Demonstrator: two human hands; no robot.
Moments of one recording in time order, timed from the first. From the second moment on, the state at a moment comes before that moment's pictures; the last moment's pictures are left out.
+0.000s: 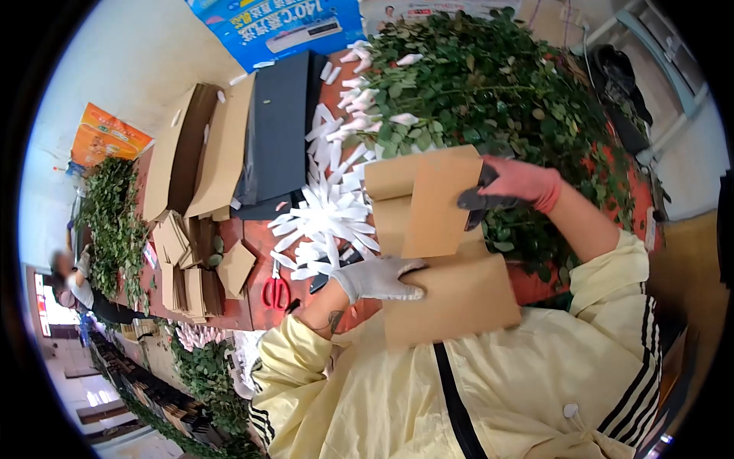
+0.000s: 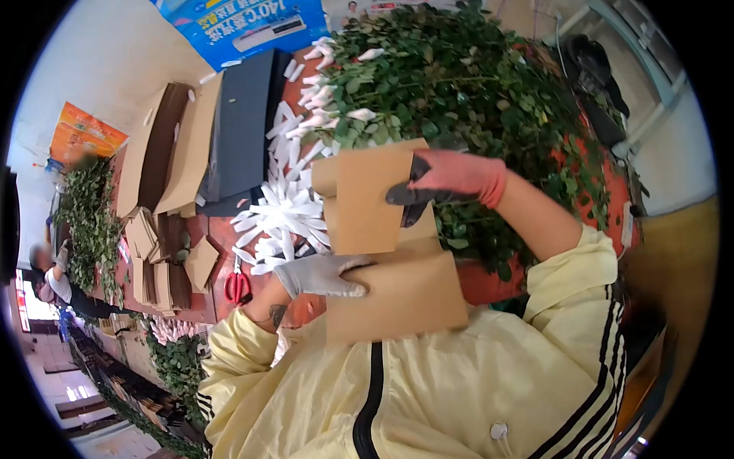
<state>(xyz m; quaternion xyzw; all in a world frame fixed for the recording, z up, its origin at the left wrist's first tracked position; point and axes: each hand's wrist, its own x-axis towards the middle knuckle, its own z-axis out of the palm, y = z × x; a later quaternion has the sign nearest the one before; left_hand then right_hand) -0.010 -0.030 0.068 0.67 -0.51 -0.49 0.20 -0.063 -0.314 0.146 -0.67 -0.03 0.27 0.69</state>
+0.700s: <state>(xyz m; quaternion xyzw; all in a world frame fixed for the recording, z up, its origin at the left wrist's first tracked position) -0.056 -0.023 0.075 0.84 -0.46 -0.25 0.12 -0.050 -0.253 0.029 -0.91 0.12 0.19 0.34</state>
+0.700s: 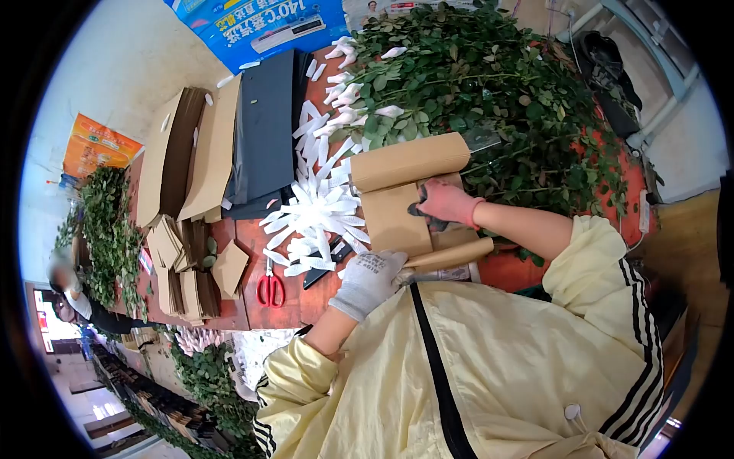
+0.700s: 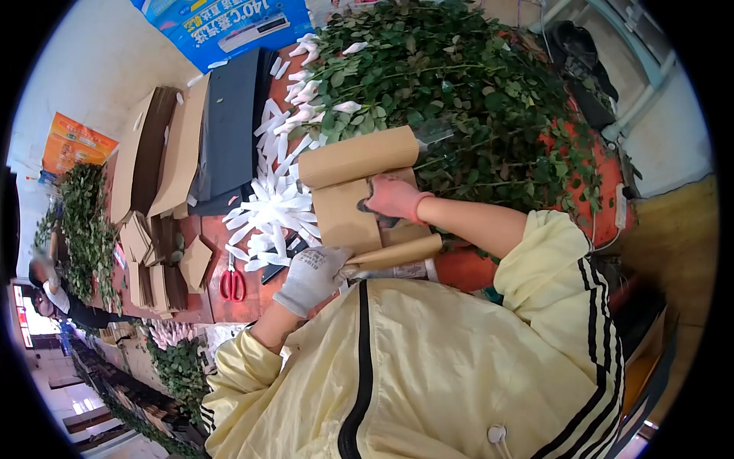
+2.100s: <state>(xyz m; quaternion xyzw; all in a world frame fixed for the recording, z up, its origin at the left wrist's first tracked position) 0.093 -0.049 0.113 0.60 -0.53 -0.57 0.17 0.273 -0.348 0.011 -0.99 -0.05 0.06 -0.09</state>
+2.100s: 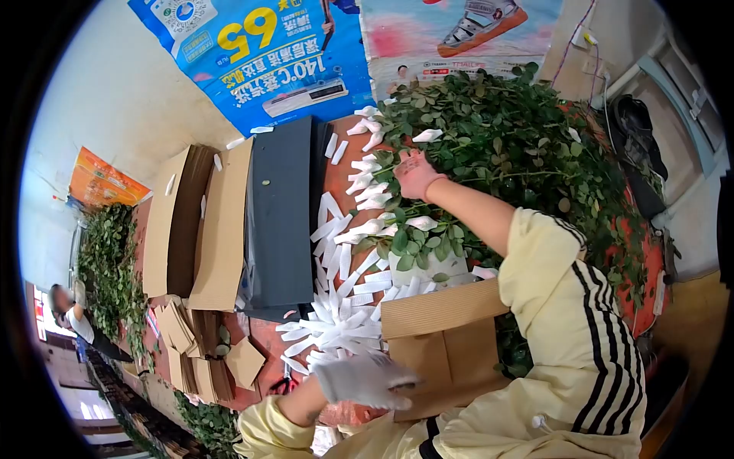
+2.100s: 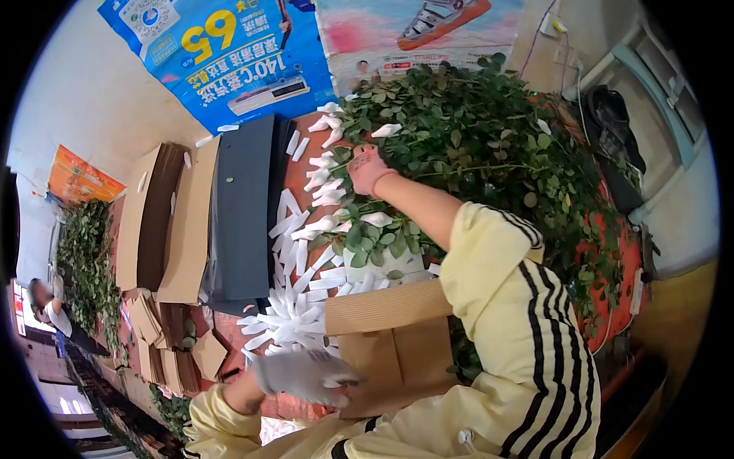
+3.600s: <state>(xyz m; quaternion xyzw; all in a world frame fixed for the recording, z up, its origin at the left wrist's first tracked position) 0.200 -0.192 0.072 0.14 -0.15 -0.43 0.88 0.107 -0.412 0.087 -0.95 -0.20 -0.22 0.12</state>
